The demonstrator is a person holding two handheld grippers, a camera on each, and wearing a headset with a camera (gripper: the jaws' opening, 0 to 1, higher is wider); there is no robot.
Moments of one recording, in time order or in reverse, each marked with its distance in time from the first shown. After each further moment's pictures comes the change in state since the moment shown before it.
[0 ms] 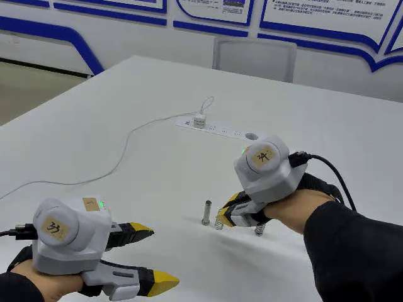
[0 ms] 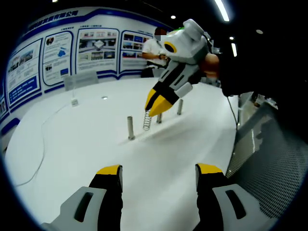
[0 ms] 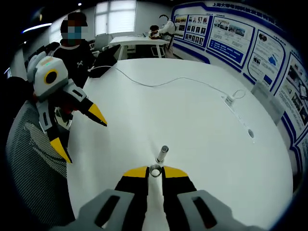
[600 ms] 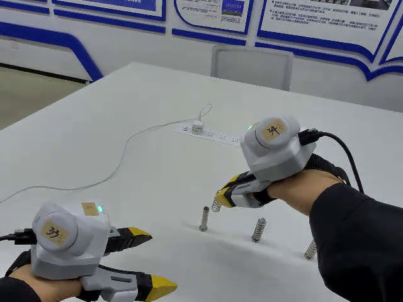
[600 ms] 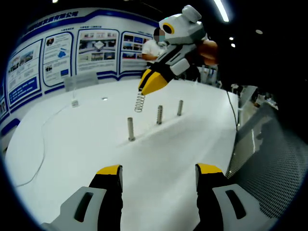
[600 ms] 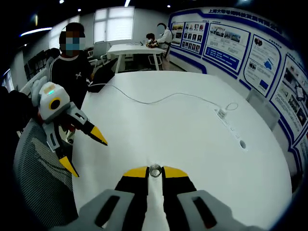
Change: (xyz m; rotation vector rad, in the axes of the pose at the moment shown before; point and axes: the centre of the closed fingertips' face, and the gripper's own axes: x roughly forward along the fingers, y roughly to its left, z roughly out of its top) left arm -0.001 0.000 0.002 0.001 -0.008 0.001; right arm -0.022 -0.012 0.040 0.007 -0.068 -0.019
